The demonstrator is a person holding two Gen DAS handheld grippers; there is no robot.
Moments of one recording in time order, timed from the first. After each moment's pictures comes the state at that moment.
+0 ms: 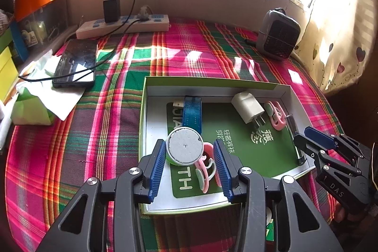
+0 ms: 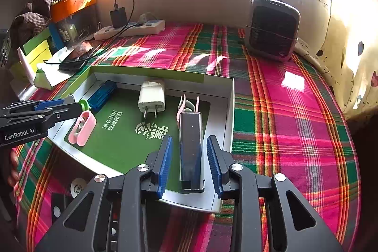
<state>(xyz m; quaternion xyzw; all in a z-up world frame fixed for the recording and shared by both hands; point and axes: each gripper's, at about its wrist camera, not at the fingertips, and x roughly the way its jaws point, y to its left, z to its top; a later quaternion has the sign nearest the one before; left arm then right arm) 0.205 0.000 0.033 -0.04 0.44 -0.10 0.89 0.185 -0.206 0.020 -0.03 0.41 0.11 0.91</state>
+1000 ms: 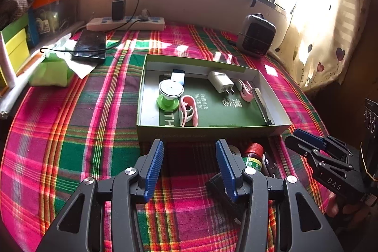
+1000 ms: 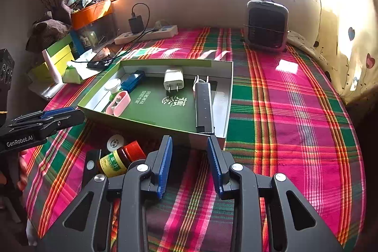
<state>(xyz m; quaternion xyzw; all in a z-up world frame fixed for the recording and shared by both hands) 0.113 0.006 0.044 -0.07 0.42 -0.12 0.90 0.109 -0.221 0.031 0.01 0.39 0.16 0.91</state>
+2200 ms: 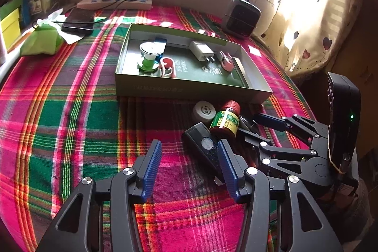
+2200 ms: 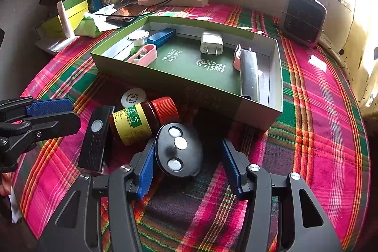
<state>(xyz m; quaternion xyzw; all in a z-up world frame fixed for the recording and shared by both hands) 0.078 -0.006 0.022 -0.09 0.45 -0.16 0.88 0.105 -0.179 -0.004 -0.08 0.43 0.20 0.87</state>
